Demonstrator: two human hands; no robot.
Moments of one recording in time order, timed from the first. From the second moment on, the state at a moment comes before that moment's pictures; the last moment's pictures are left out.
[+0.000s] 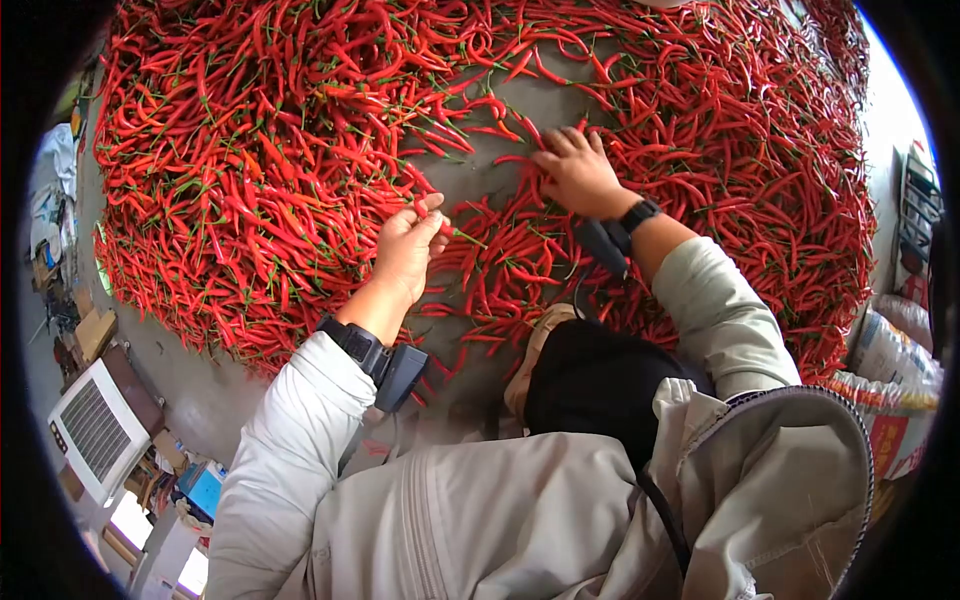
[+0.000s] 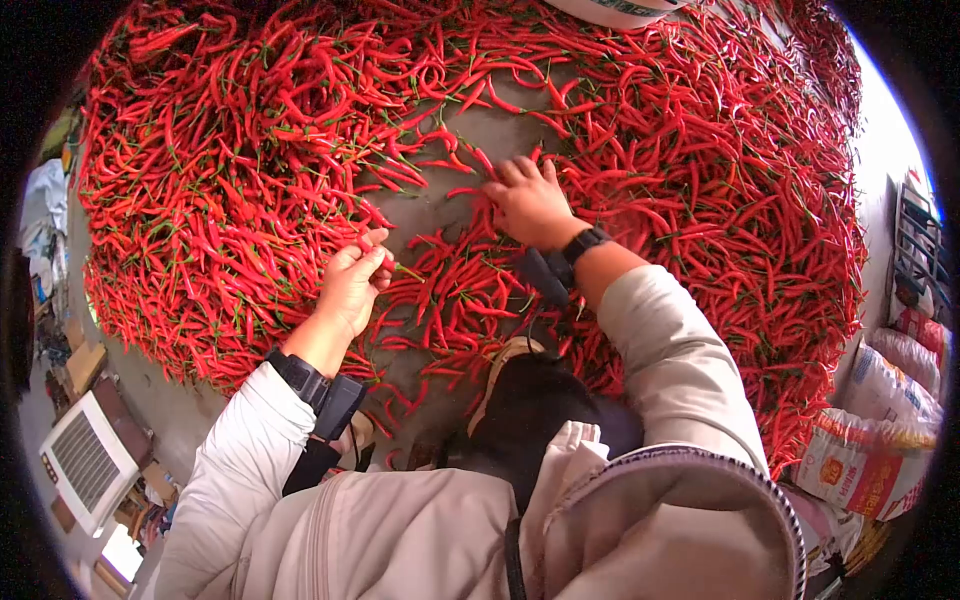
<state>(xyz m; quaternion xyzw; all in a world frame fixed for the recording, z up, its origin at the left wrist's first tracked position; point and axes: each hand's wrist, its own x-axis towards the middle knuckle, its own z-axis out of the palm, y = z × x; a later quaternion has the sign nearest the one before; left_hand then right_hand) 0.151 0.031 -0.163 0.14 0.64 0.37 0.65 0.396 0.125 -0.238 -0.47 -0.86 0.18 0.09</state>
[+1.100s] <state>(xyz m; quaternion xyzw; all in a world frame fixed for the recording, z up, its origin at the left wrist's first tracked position) 0.159 0.016 -0.153 0.12 0.64 0.35 0.68 0.428 0.052 -0.218 -0.36 -0.93 0.09 -0.05</state>
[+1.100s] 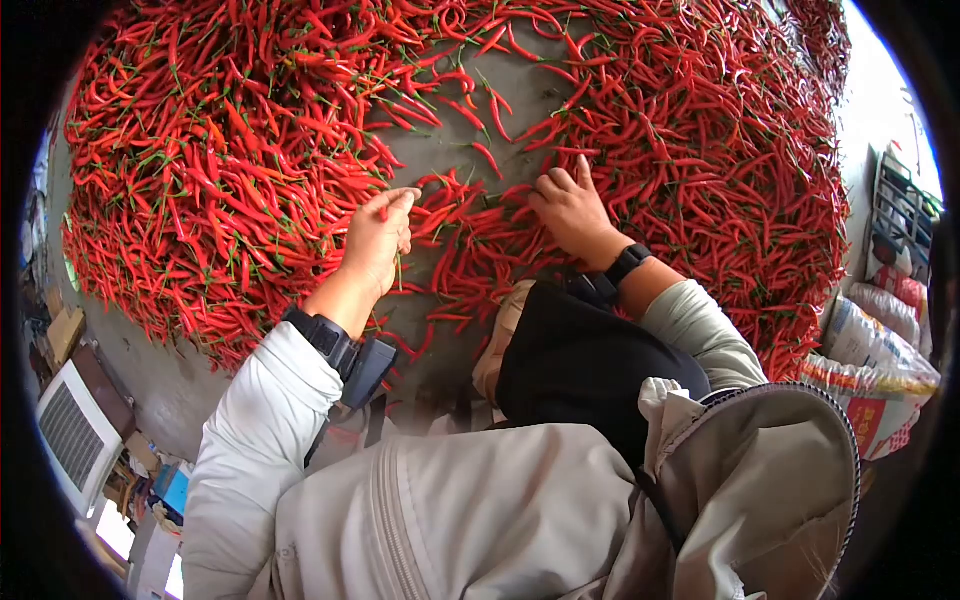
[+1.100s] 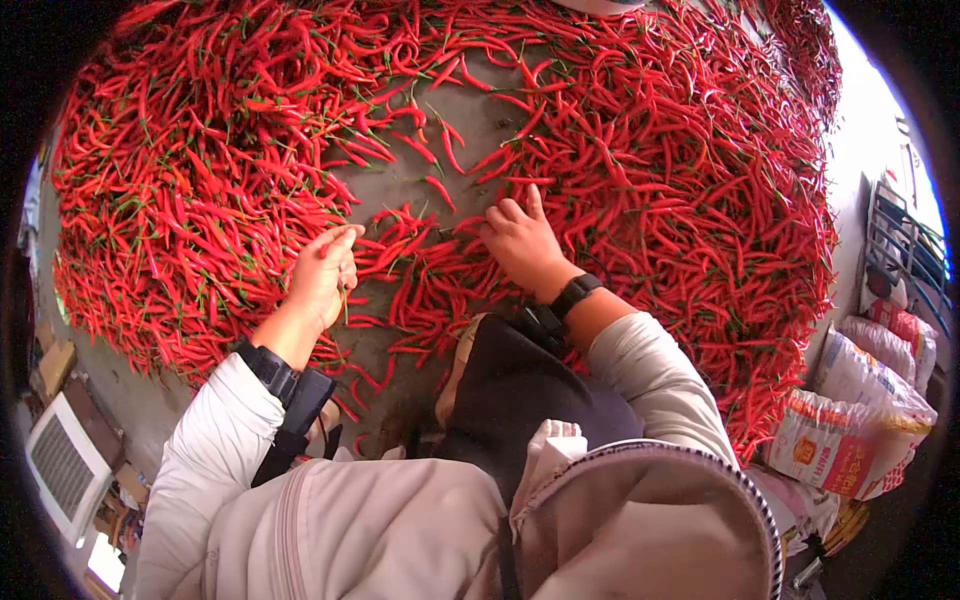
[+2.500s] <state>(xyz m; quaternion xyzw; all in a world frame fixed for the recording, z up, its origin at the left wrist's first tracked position) 0.190 0.018 -0.154 0.09 0.59 0.39 0.70 0.377 0.076 -0.170 -0.38 -0.77 0.50 0.10</state>
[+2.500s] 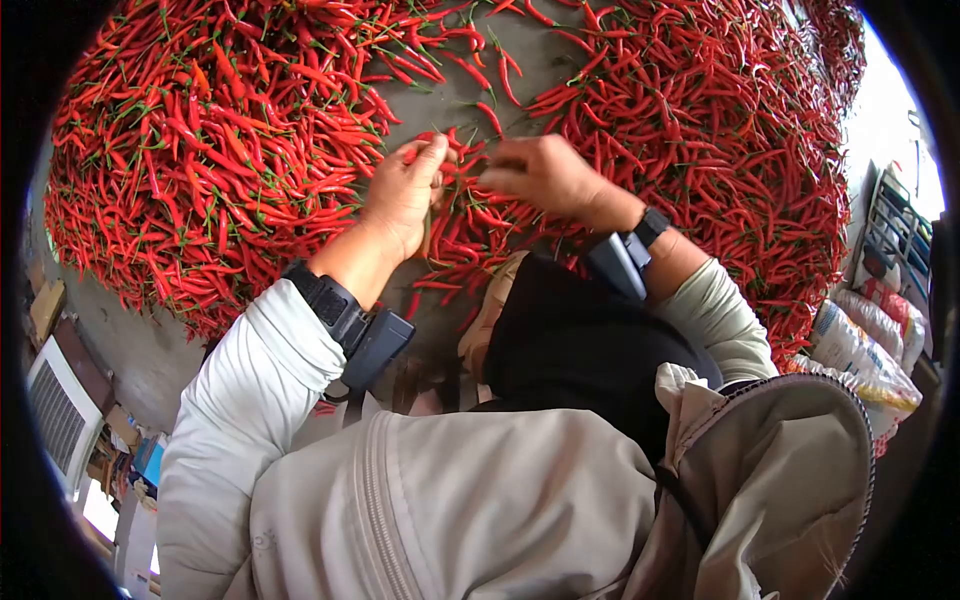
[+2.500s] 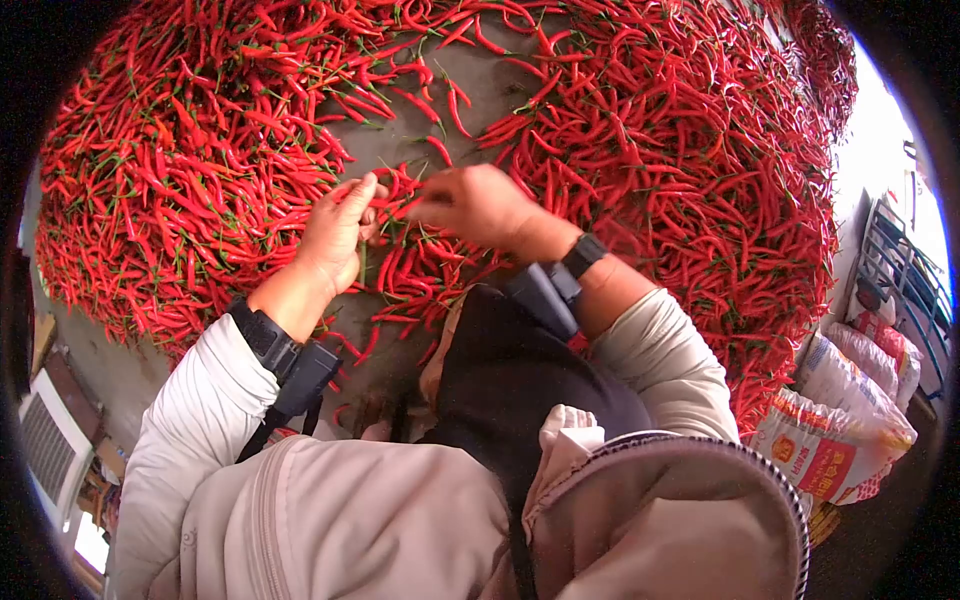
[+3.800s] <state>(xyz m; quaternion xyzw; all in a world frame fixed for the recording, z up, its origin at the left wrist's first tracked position) 0.146 -0.022 -0.164 0.03 0.51 0.37 0.78 0.401 0.068 -0.253 -0.44 -0.87 0.19 -0.07</state>
